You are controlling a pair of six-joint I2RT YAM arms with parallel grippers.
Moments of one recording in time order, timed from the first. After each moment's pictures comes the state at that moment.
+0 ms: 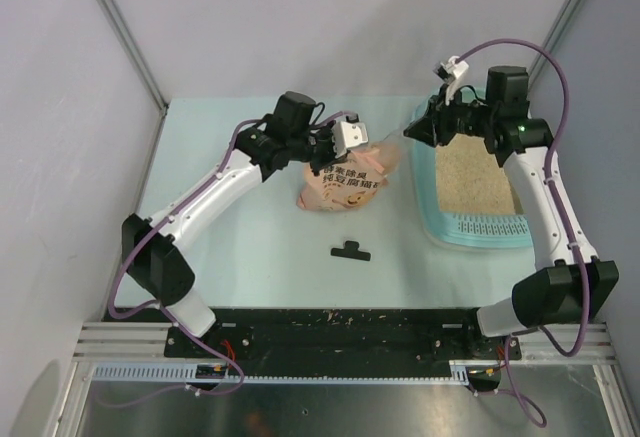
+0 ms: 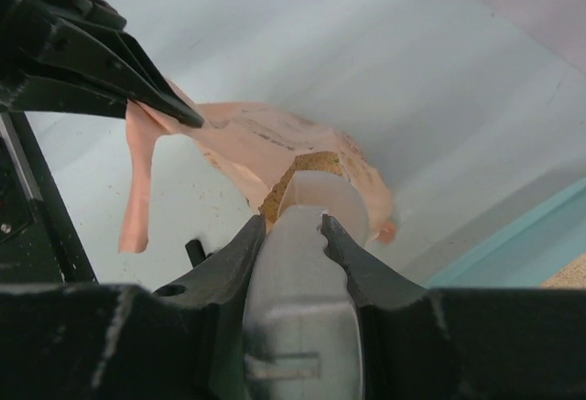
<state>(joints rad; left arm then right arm) -0.64 1.64 1.60 -0.58 0.47 0.68 0.11 1.43 1.57 -0.60 -0.84 -0.22</state>
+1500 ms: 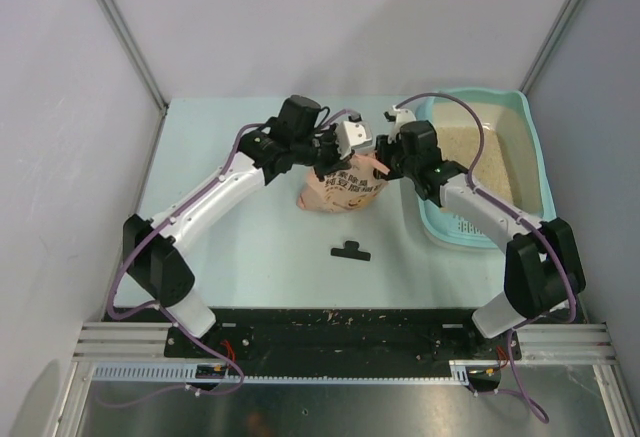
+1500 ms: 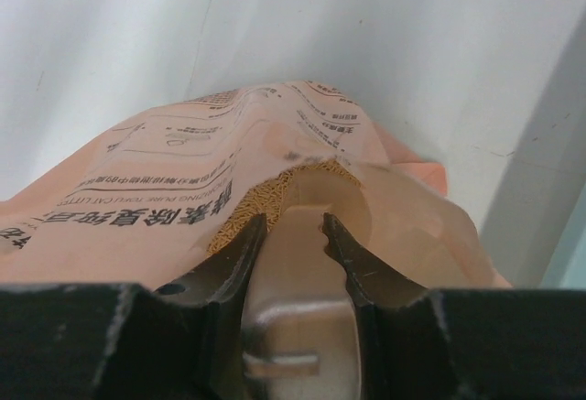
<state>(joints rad) -0.66 1.63 1.58 -0.58 0.46 0.55 0.47 1.54 1.14 -0.14 -0.10 0.27</state>
